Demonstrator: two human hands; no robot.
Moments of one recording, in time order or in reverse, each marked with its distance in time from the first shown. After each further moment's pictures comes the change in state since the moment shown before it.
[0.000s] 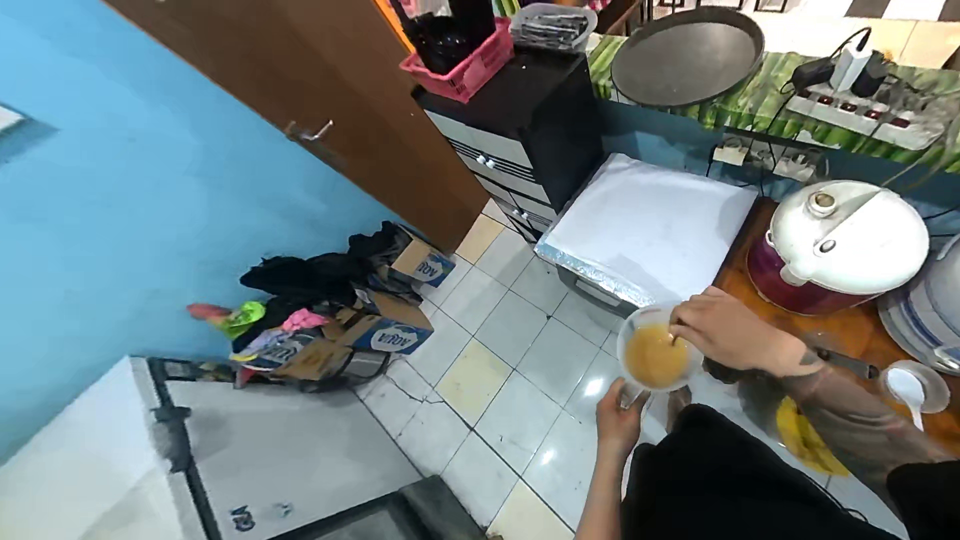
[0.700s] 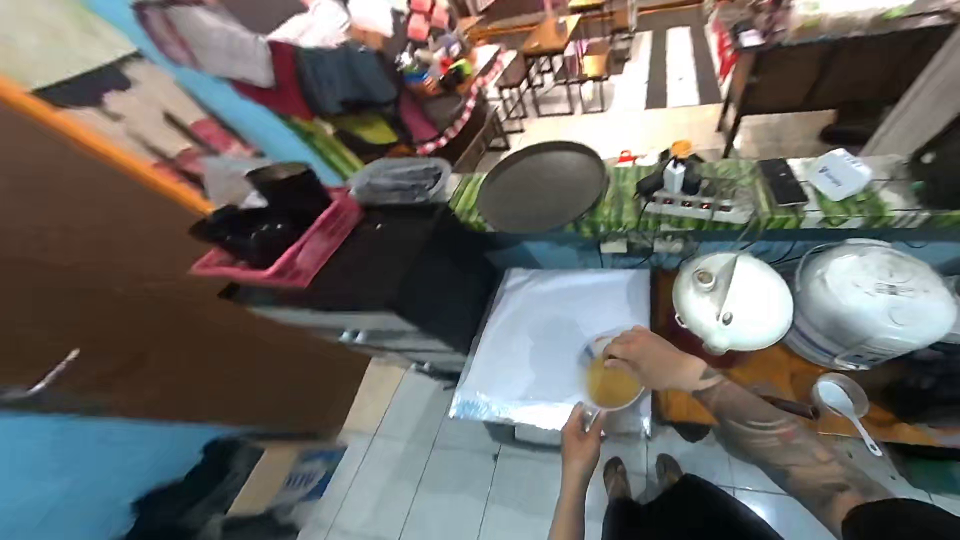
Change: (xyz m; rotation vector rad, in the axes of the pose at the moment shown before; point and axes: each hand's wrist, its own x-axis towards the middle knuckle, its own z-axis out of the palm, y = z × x) left_hand 0.240 0.046 0.053 0.066 -0.347 0.181; right_hand 0.072 0.124 -0.036 0.082 0.146 0.343
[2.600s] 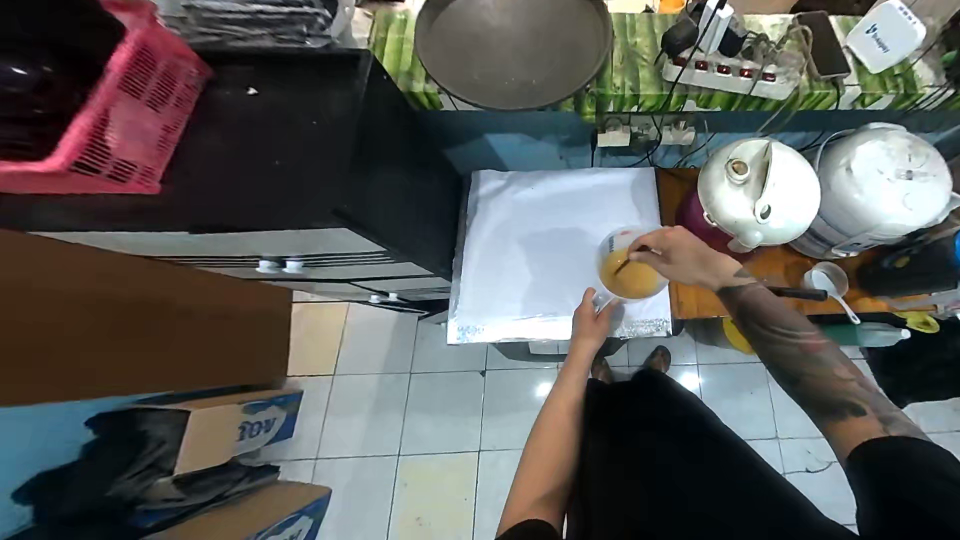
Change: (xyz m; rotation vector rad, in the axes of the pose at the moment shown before) left_hand 0.085 -0.044 -0.054 0.153 -0.354 0.050; right_hand 0.045 -0.023 0.020 0.053 0.103 0.291
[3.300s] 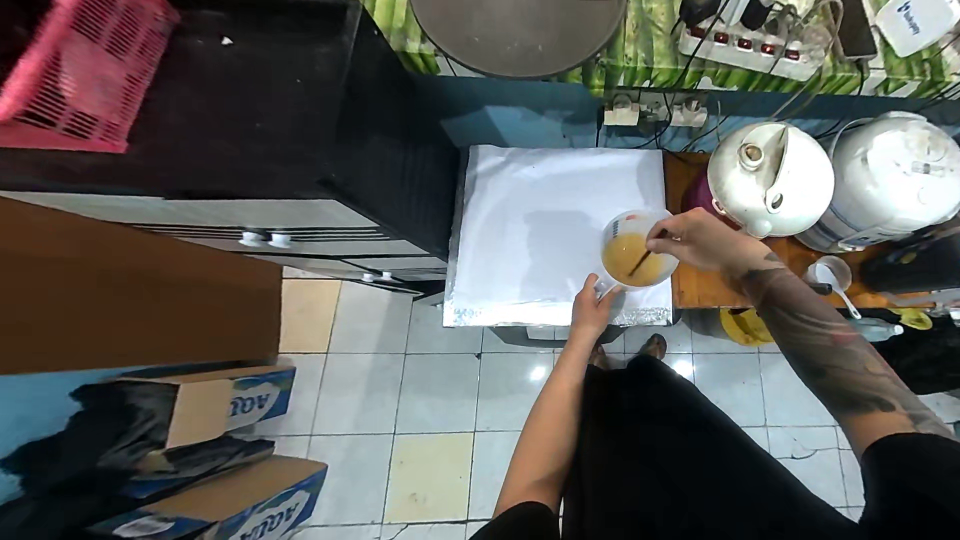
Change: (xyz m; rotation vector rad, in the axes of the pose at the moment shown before) left_hand 0.000 -0.004 0.003 -0.025 0.016 -0.016; right_hand -0.005 0.012 -0.009 -0.010 0.001 -0.058
